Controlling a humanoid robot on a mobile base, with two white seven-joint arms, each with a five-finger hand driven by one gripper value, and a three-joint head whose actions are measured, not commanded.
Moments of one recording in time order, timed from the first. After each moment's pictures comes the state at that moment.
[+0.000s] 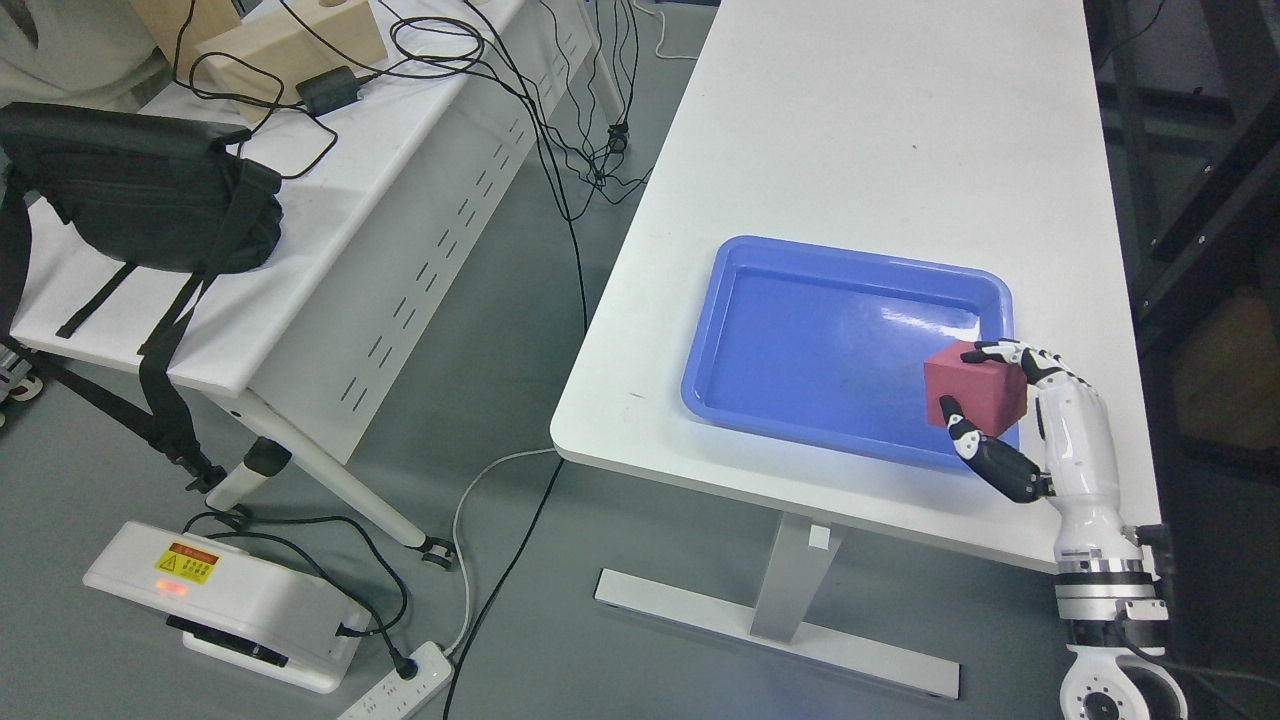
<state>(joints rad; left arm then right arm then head) 0.00 0.00 0.08 -0.04 0.00 -0.09 0.00 0.10 0.00 -0.01 -1.72 0.77 -0.32 -0.06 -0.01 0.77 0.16</state>
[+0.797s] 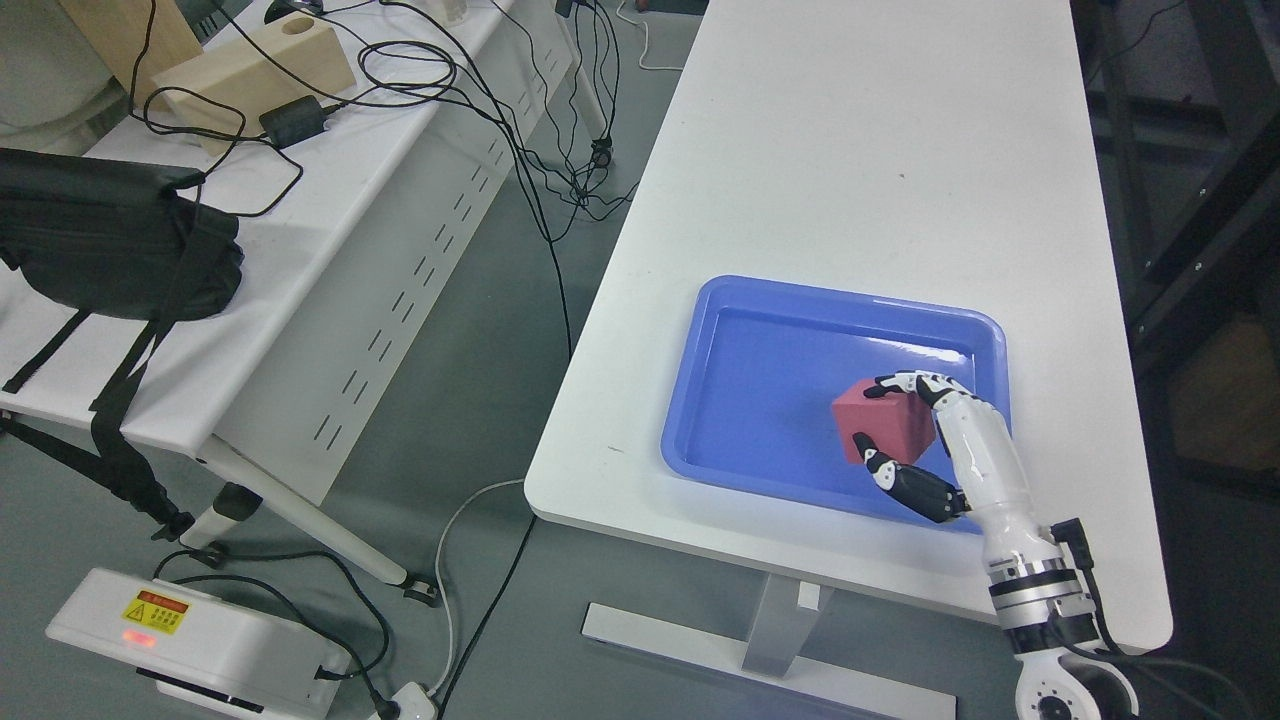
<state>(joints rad) 0.00 0.00 0.08 -0.04 0.00 -0.09 0.00 0.11 0.00 0.09 -1.72 0.79 -0.32 0.07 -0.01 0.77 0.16</state>
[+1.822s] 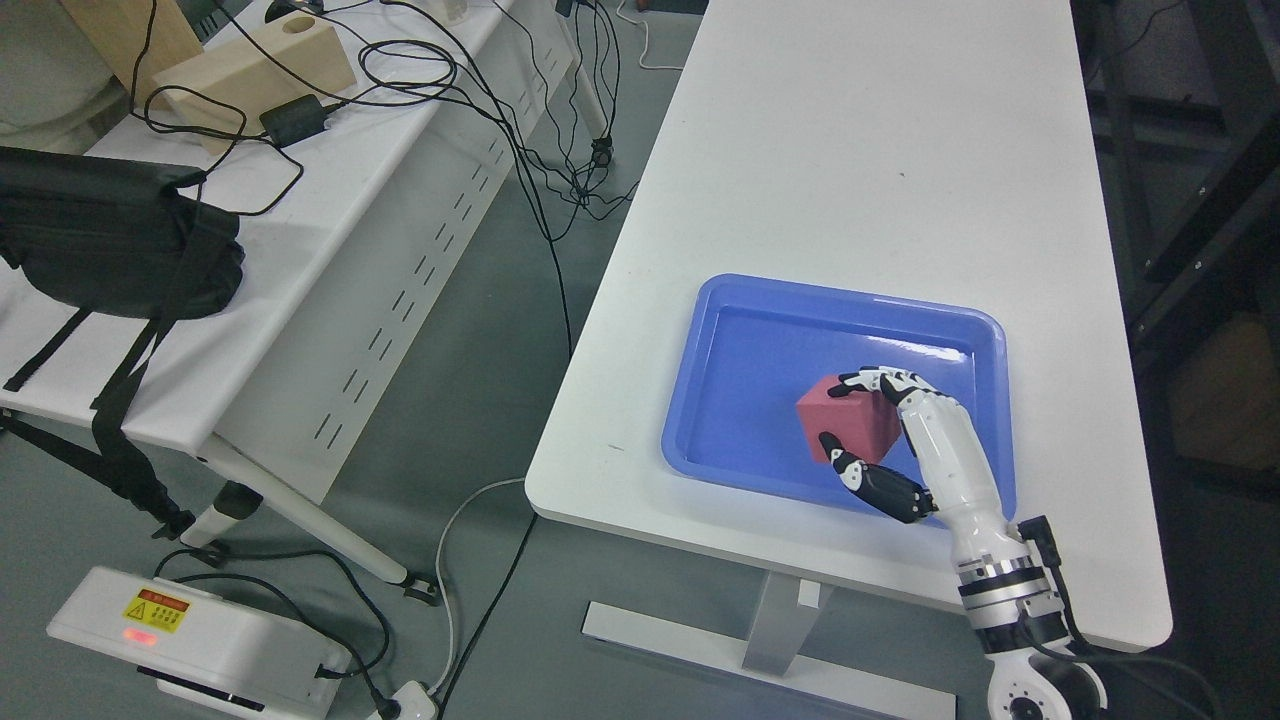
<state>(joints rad) 0.00 0.00 0.08 -0.04 0.00 -0.09 0.00 0.11 0.00 0.15 -1.72 0.79 -0.32 0.04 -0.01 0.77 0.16</state>
